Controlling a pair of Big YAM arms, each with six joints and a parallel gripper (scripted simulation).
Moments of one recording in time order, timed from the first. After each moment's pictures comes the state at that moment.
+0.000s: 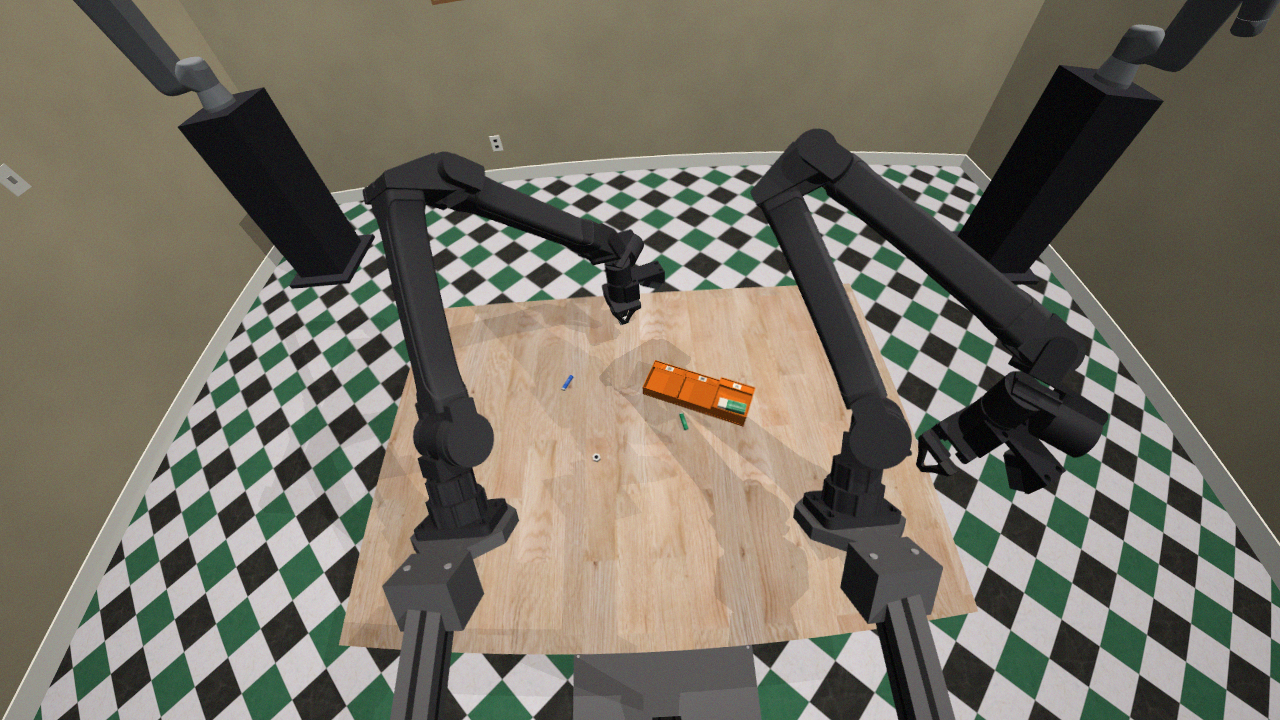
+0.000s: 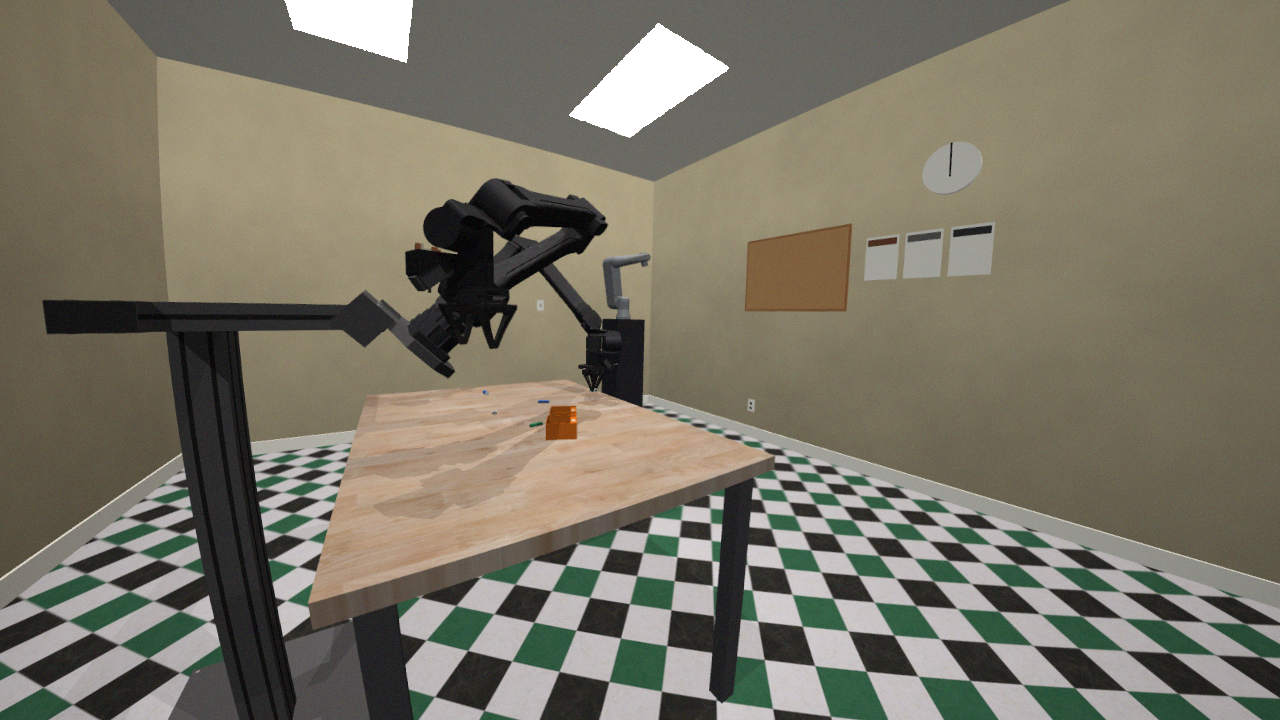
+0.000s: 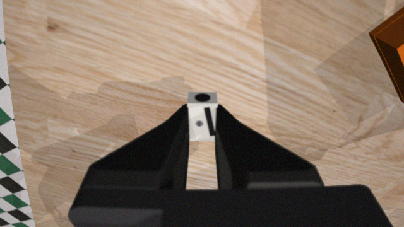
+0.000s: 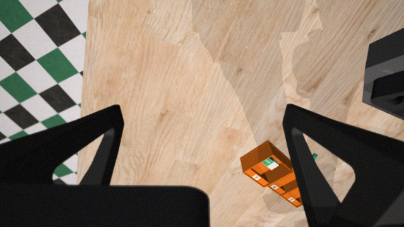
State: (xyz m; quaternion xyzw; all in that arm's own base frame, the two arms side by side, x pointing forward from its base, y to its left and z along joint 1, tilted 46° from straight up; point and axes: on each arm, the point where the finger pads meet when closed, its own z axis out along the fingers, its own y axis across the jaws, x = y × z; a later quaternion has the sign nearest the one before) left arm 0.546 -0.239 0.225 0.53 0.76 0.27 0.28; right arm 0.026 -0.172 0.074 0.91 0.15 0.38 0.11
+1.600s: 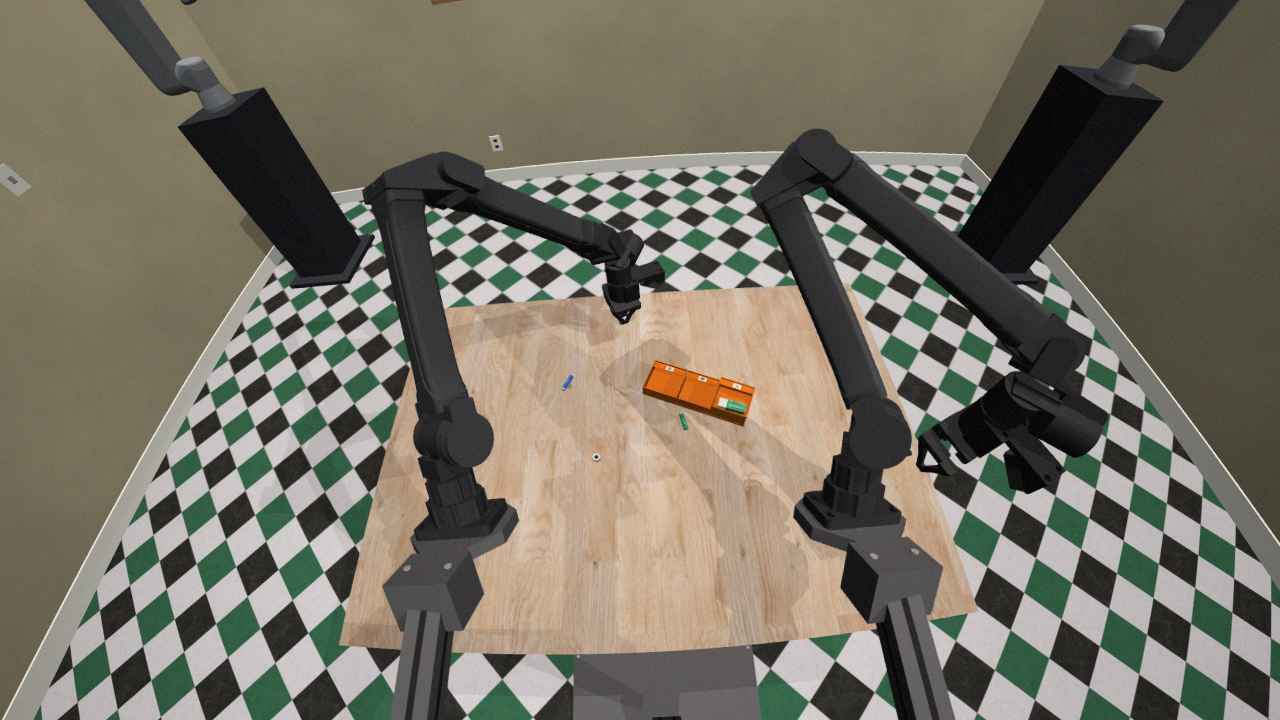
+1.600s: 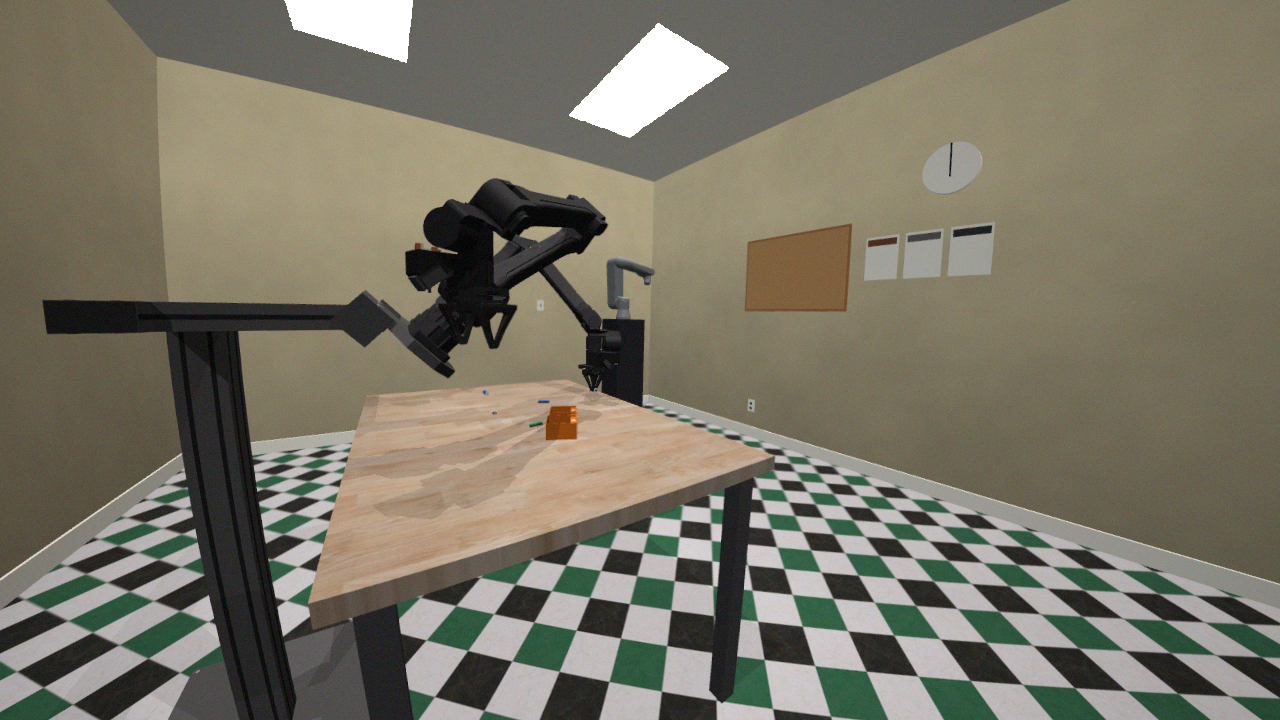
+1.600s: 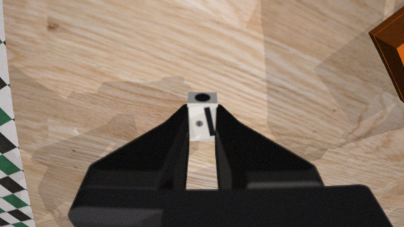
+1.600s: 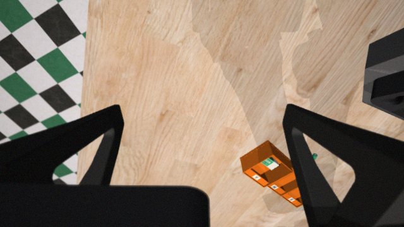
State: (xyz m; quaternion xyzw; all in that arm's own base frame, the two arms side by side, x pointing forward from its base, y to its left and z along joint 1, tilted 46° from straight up) left arm 0.546 -0.239 0.226 0.53 0.76 0.27 0.28; right arm 0.026 -0.172 0.074 0.91 0.15 0.38 0.11
